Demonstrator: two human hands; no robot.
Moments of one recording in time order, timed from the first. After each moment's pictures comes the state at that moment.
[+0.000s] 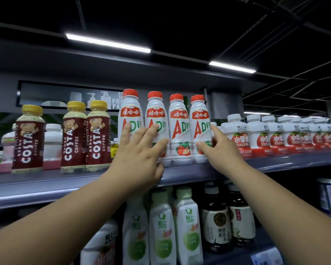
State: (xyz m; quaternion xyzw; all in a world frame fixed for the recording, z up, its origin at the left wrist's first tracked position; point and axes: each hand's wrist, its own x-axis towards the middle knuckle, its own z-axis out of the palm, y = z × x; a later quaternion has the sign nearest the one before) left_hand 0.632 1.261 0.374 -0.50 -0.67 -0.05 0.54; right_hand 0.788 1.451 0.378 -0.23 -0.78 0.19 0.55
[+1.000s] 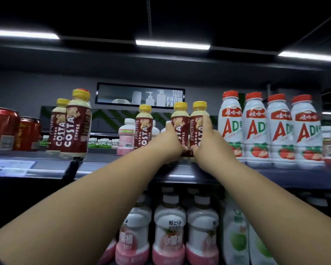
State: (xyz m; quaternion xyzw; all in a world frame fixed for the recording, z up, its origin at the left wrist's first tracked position) left_hand 0.539 1.134 0.414 -0.39 -0.83 -0.35 0.20; right_hand 0.616 1.249 0.393 -0.17 -0.85 0.07 0.49
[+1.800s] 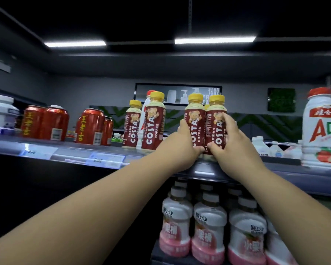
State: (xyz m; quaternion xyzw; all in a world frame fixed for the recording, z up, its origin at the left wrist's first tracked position) left_hand 0.490 0.986 0.389 -0.37 -0.82 -0.34 0.28; right_hand 0.554 1.137 0.380 -0.03 -0.84 0.15 0.53
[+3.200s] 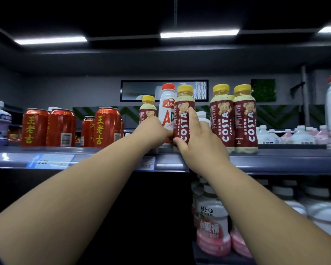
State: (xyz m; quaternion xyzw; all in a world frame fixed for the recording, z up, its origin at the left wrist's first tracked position) left_hand 0.376 0.892 0.422 -0.32 -0.83 -0.40 0.20; right_hand 0.482 1.004 0.370 -0.10 -0.87 0.04 0.48
